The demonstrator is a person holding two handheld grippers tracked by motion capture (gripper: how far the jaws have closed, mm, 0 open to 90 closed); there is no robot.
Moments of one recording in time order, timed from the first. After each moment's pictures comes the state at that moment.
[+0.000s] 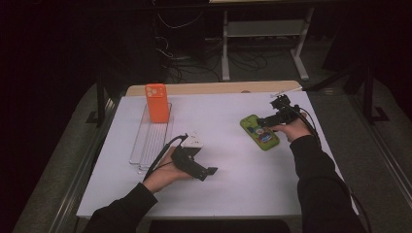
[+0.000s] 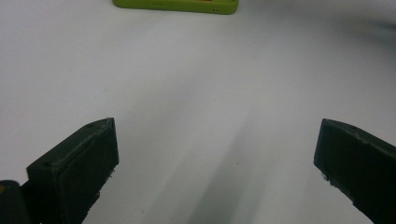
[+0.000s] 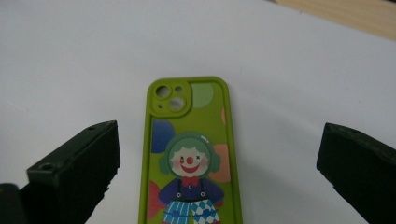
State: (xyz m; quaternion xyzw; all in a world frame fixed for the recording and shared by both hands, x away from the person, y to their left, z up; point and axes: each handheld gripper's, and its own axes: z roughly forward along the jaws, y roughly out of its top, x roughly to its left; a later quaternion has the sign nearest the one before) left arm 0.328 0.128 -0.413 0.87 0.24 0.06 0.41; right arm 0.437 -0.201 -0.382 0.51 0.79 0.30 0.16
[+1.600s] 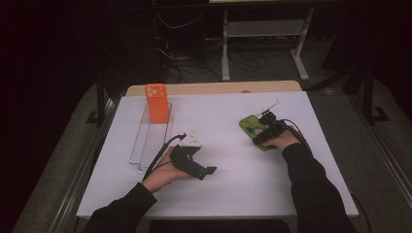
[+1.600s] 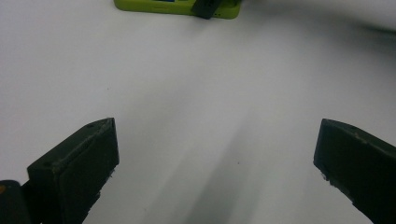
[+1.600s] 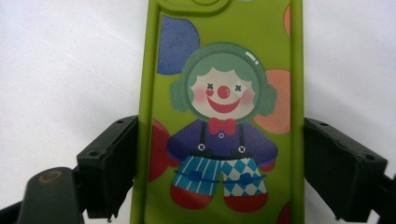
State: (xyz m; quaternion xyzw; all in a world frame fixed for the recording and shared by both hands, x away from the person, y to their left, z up) left arm 0.331 0.132 -0.413 0.87 0.25 0.06 0.42; right arm 0.438 -0.177 -0.436 0.49 0.85 0.19 0.08
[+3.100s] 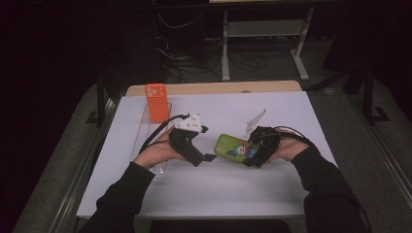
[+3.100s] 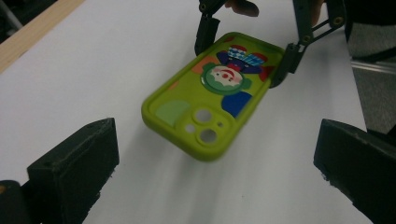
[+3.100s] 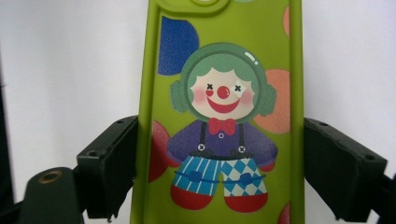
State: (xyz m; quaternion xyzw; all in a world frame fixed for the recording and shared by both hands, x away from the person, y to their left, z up) left arm 0.354 0.127 -0.356 0.89 0.10 0.05 0.43; right arm 0.363 -0.135 -0.378 0.15 0.95 0.25 0.03
